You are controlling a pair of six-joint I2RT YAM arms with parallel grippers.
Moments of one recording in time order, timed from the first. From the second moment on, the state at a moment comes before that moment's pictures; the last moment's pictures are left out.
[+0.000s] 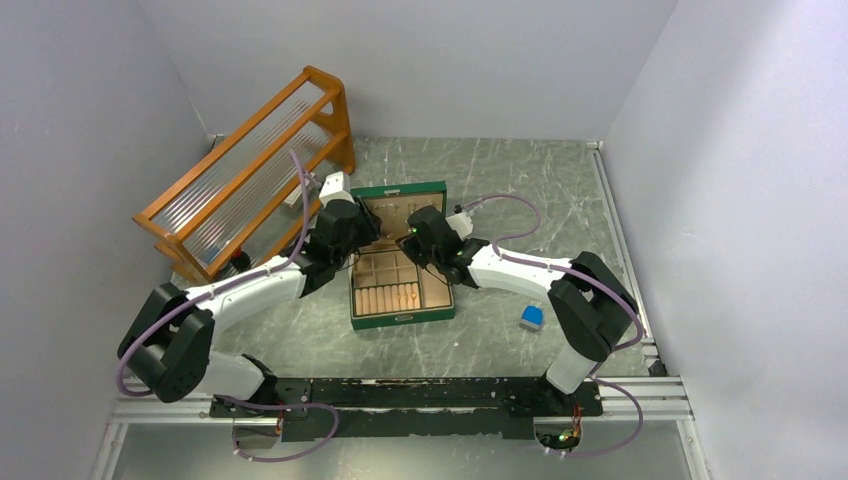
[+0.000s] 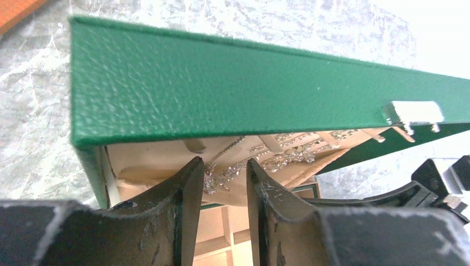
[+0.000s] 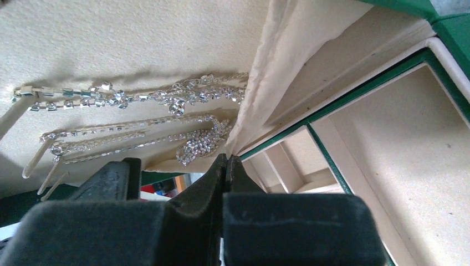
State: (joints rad) left arm -0.65 1.39 0.77 0.19 -0.36 -0.69; right arm 0.82 1.66 0.99 -0.02 0.30 1.49
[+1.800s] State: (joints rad) left arm -0.55 1.17 0.77 0.10 -0.15 -0.62; right arm 0.63 1.21 0.88 -0.03 0.13 0.83
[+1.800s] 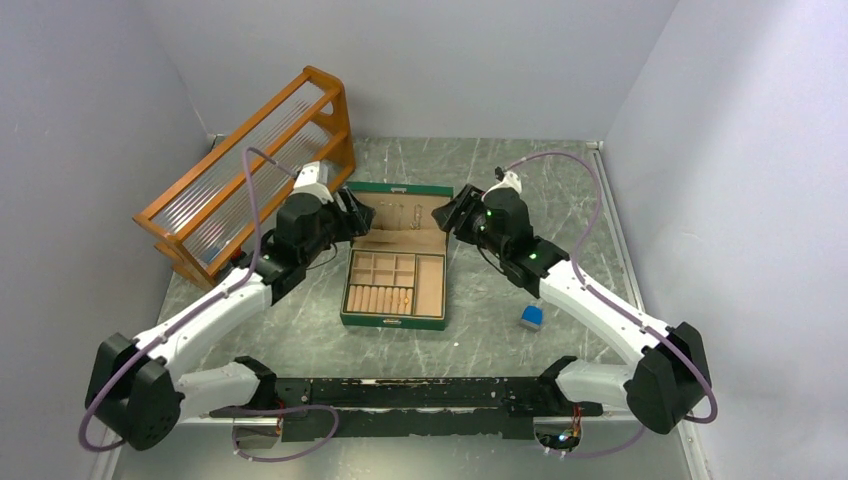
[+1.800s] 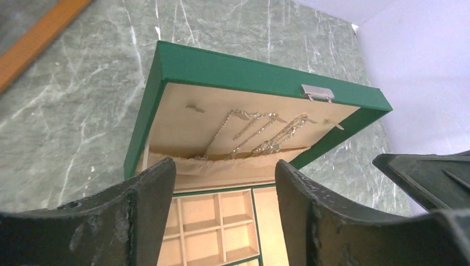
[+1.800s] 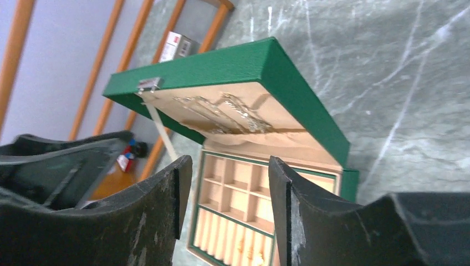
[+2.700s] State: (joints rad) left arm -0.39 1.24 1.10 -0.24 0.06 -0.52; right arm 0.54 1.45 1.28 -0.37 0.13 0.60
